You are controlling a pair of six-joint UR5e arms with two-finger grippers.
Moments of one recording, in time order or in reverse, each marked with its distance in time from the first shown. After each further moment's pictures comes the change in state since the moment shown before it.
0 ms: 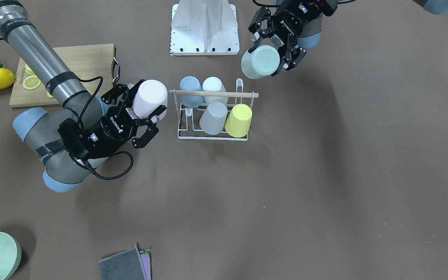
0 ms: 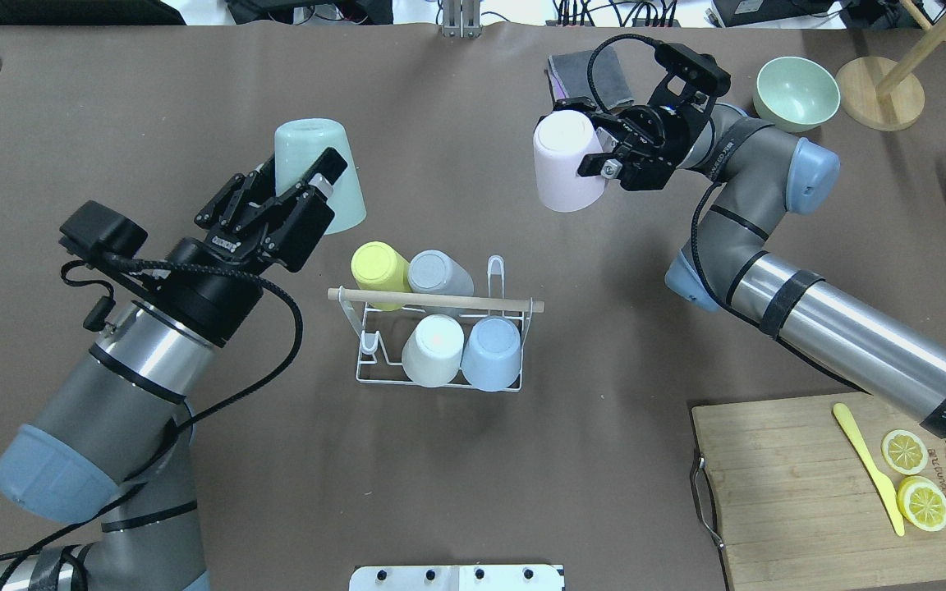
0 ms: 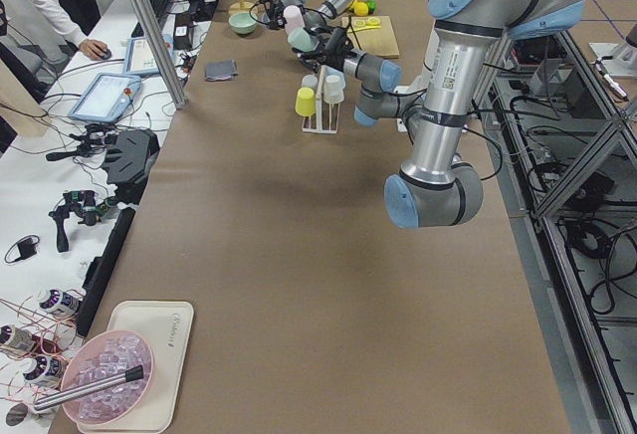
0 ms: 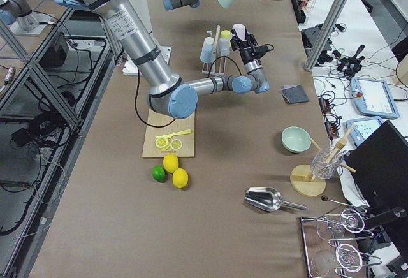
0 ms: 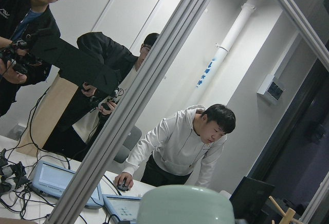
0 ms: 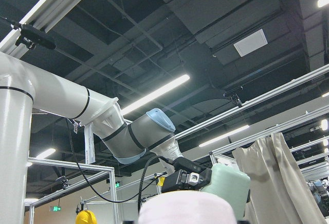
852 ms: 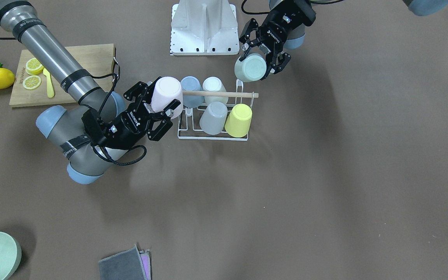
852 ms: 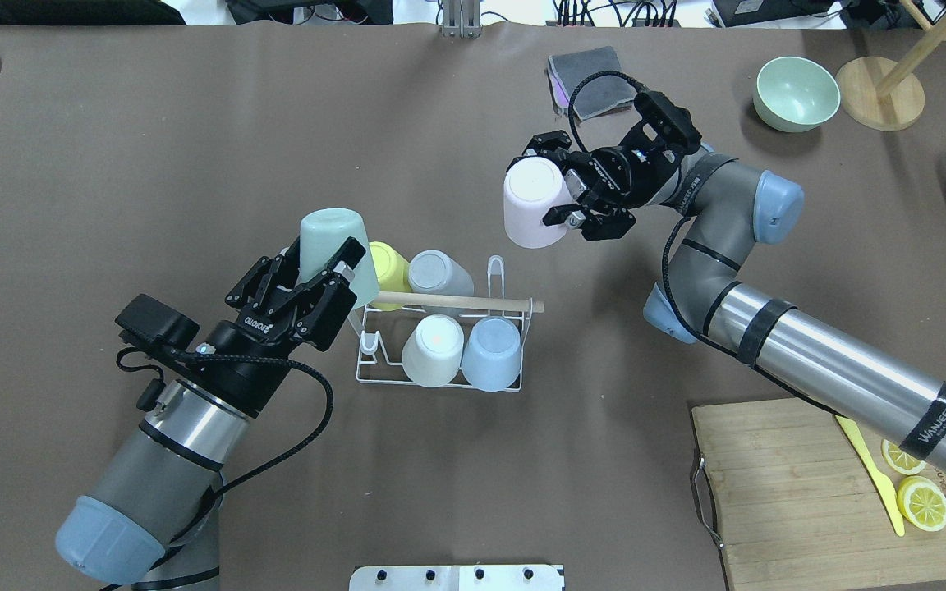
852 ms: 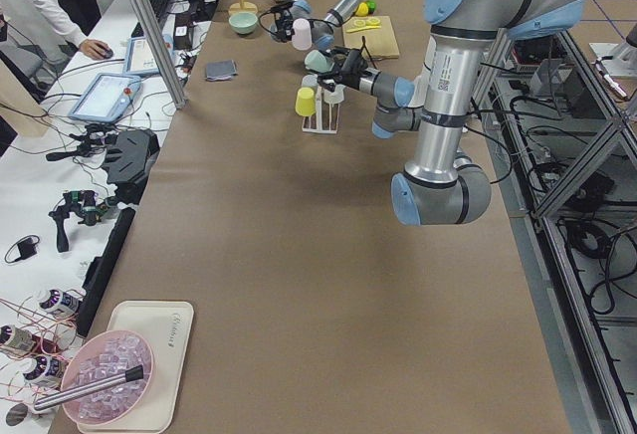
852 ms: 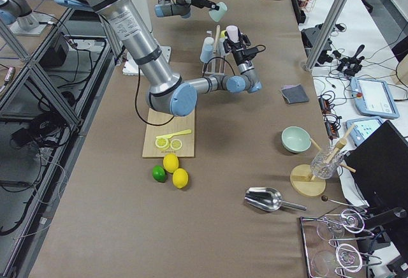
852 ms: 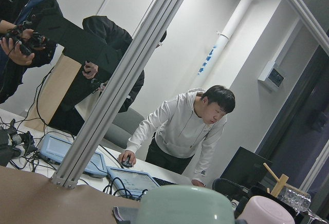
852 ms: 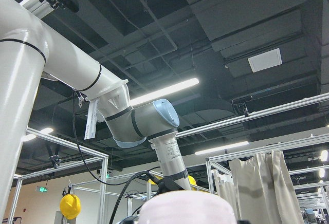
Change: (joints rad) left arm 0.119 0.003 0.121 -0.110 0.122 0.033; right arm -0.082 0.012 -0.029 0.004 -0.001 -0.228
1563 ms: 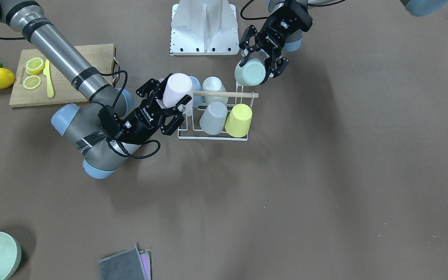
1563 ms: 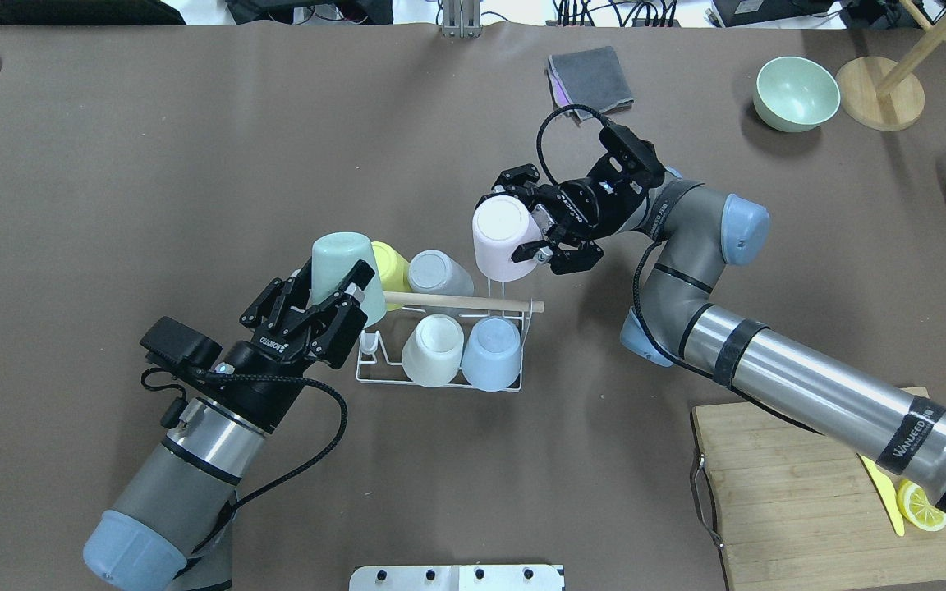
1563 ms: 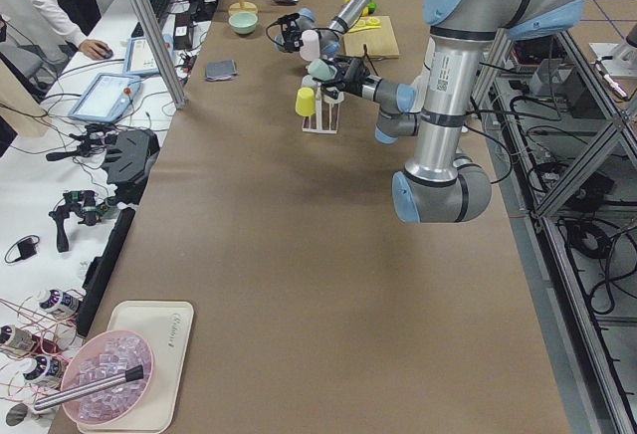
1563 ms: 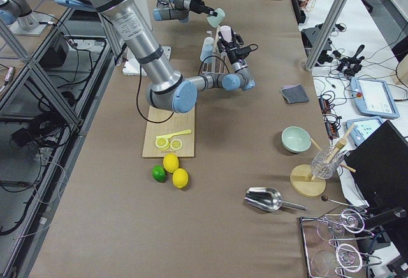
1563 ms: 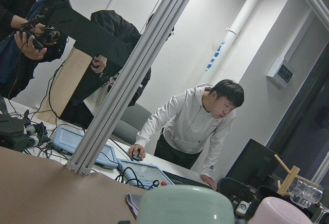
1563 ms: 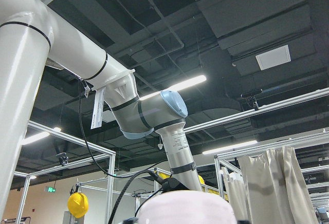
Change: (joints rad) left arm 0.029 -0.022 0.061 -0.030 0.027 0.000; right arm -0.051 0.028 -0.028 0.001 -0.019 -0.048
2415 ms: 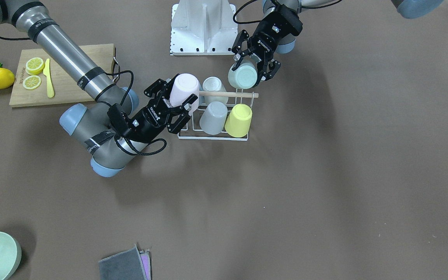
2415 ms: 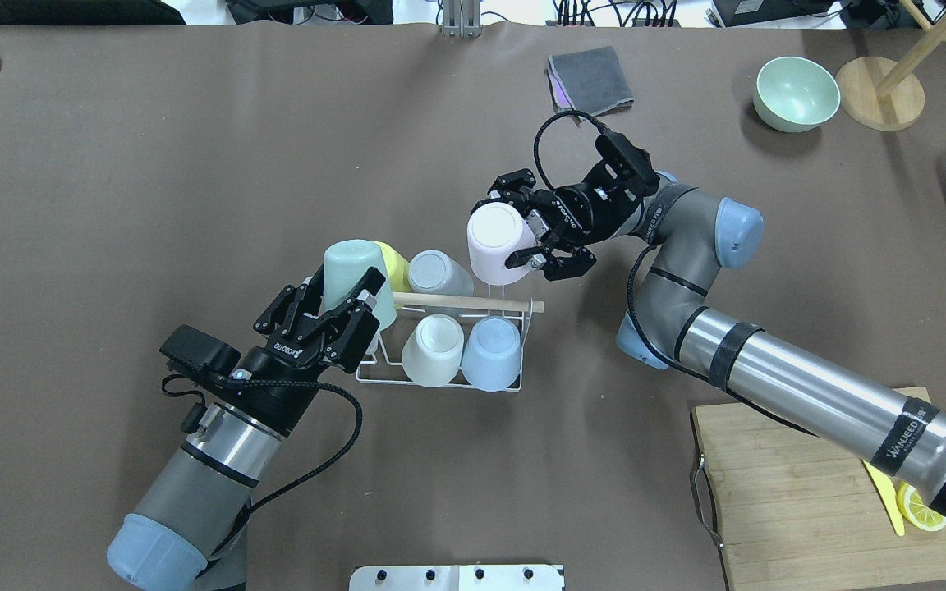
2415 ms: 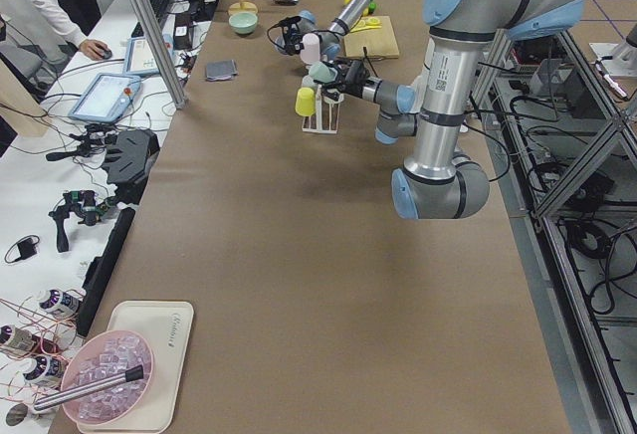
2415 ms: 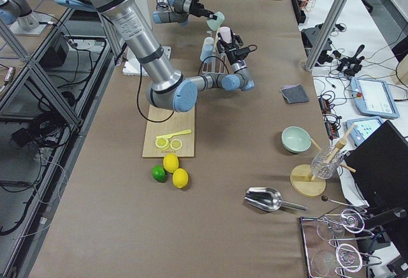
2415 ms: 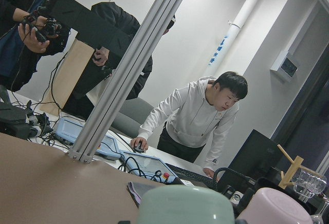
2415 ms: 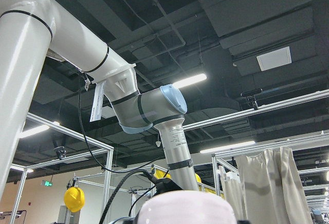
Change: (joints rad) left arm 0.007 -0.028 0.053 -0.020 0.020 0.000; right arm -0.007 0.009 -0.018 0.000 -0.002 -0.032
